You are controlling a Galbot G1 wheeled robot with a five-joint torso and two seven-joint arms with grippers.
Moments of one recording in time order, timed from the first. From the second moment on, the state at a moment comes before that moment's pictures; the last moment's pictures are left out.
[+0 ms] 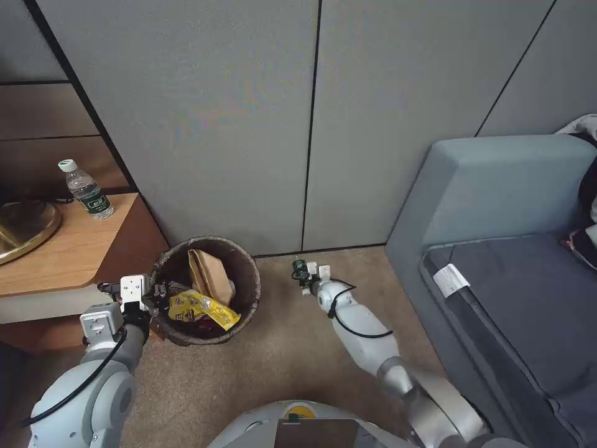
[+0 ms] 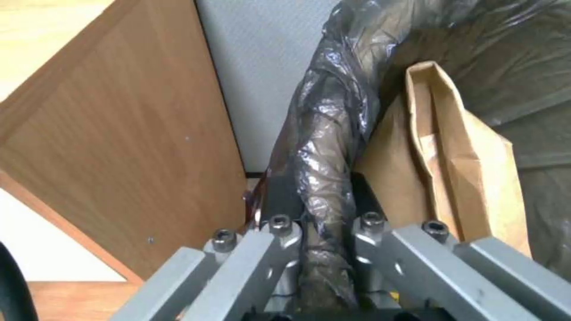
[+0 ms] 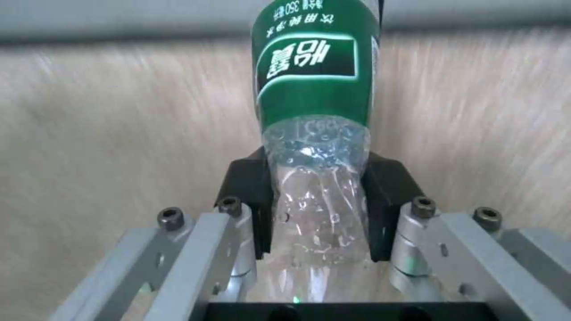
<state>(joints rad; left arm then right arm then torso) 1.68 -1.39 -0.83 -2.47 -0.34 0.71 -0.14 -0.70 1.45 0.03 0.94 0.46 -0.30 0.00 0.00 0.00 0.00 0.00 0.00</state>
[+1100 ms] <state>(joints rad) 1.68 -1.37 -0.82 -2.45 -0.34 0.73 -0.14 -0.92 0.86 0.10 2.21 0.86 -0.41 -0.07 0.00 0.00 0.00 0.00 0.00</state>
